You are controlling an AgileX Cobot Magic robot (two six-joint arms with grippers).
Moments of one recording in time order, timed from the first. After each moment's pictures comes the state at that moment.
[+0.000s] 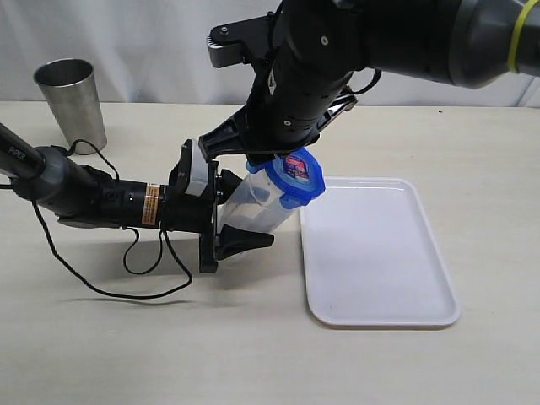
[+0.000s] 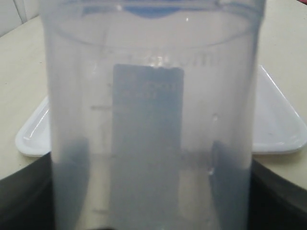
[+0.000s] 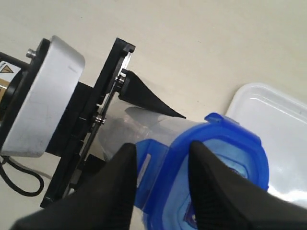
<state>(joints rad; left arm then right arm) -0.28 2.37 -1.19 1.36 -1.19 -0.37 0.71 1.87 -1.54 -0.21 0.89 0.33</state>
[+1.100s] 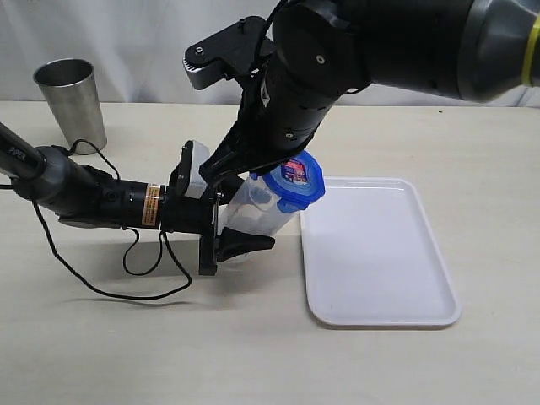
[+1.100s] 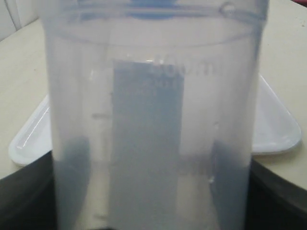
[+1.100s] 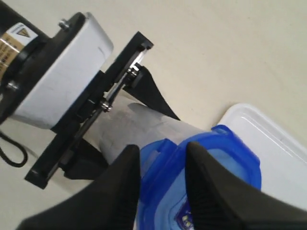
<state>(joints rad) -0.28 2.37 -1.19 1.37 -1.20 -0.35 0.75 1.80 -1.51 -0.27 0.86 0.17</state>
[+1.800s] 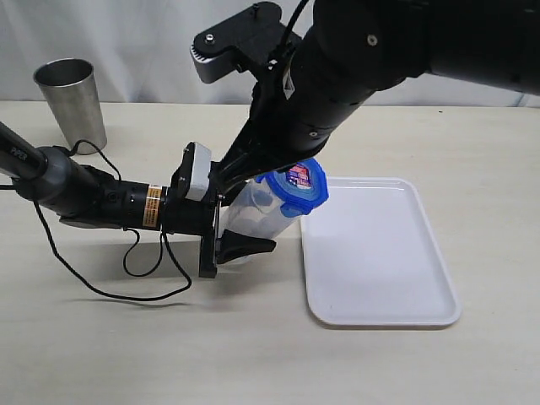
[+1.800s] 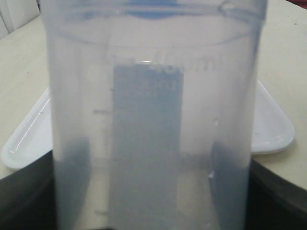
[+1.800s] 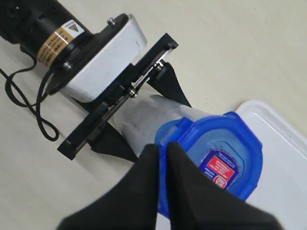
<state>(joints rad) -0.28 2.37 -1.19 1.39 -1.21 -0.34 0.76 1.69 -1.43 -0.20 0.86 0.10</state>
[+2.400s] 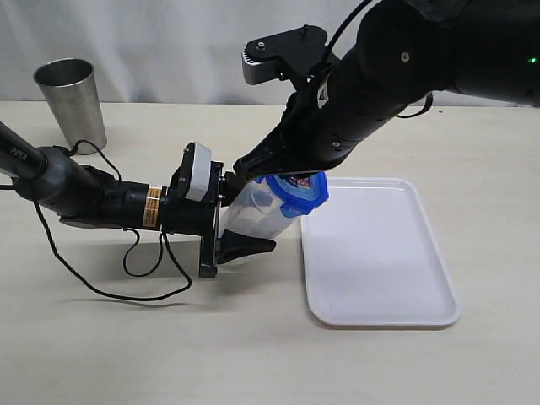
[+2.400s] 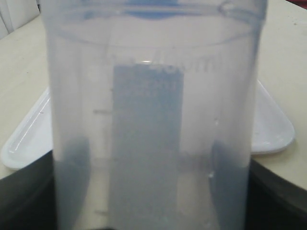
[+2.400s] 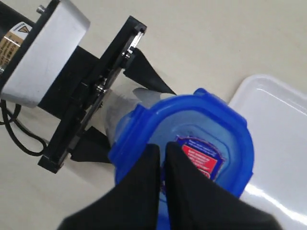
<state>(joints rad) -0.28 2.37 -1.19 1.39 -1.21 -0.34 0.64 1.69 -1.32 -0.06 0.73 0.11</state>
